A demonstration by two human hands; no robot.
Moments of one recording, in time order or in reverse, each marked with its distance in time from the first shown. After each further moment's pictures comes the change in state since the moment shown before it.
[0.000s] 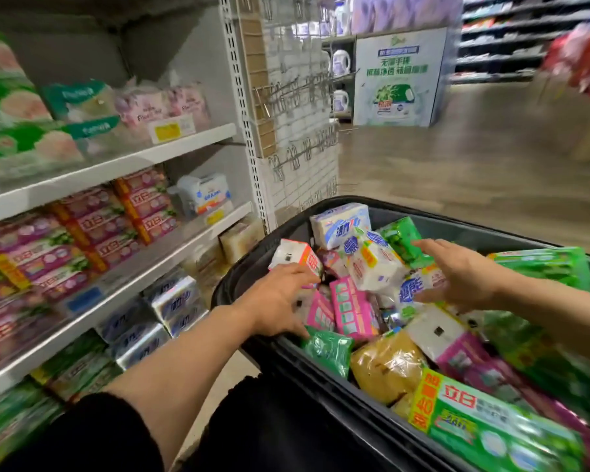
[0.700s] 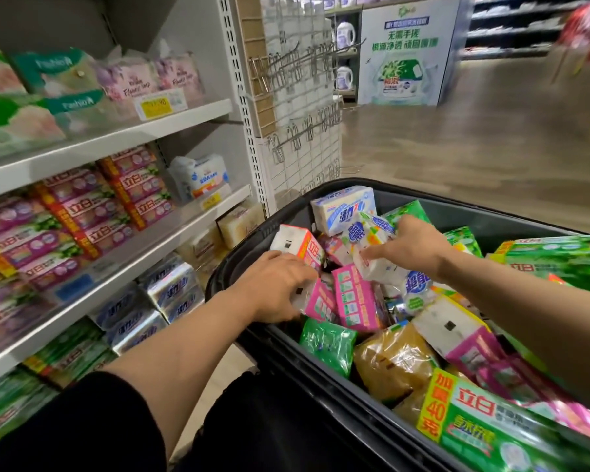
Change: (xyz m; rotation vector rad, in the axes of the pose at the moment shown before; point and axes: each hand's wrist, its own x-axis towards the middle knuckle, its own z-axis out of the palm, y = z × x) left_hand 0.010 -0.012 0.005 0.154 0.017 0.053; right_hand 0.048 -0.064 0.005 0.427 0.109 0.380
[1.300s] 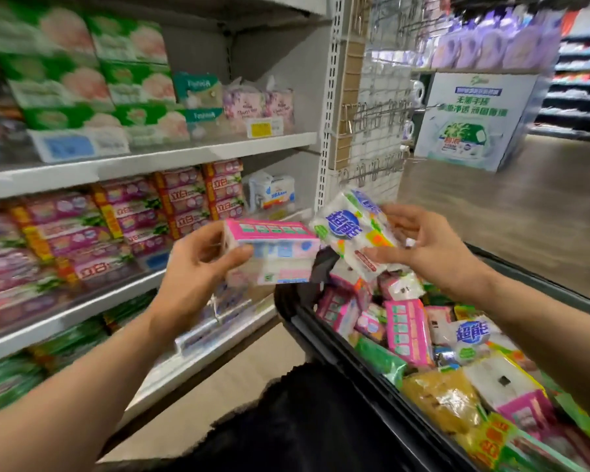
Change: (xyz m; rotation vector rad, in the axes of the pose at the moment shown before) left_hand -0.169 -0.026 -0.068 -1.131 0.908 -0.467; right_hand -0.047 -0.098 -0.010 0.534 -0.134 -0.614
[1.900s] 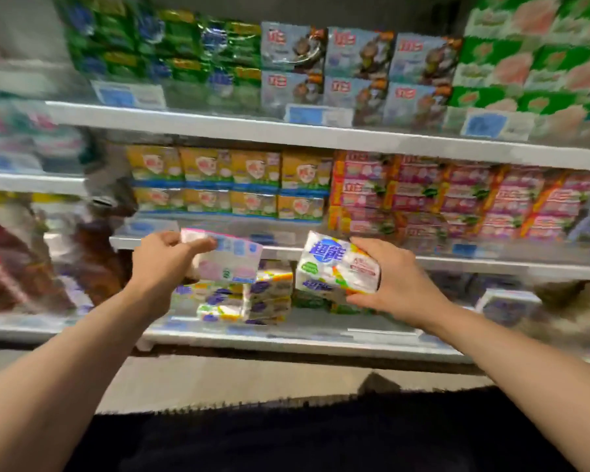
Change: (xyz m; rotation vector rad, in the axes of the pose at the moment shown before) left_hand -0.264 0.023 -0.352 0.303 1.124 -0.490; right_hand -0.038 -0.141 0.398 -0.295 -0.661 -0.782
